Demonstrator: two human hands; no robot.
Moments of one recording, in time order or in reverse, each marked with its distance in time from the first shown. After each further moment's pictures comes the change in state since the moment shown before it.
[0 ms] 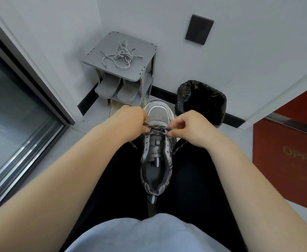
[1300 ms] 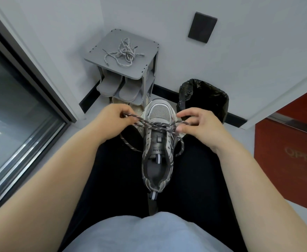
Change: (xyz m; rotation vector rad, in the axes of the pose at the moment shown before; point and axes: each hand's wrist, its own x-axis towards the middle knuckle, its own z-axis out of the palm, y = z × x) left_hand -0.010 -0.043 0.014 -0.672 0.188 -0.117; right_hand -0.009 0.018 -0.002 0.437 0.091 0.033
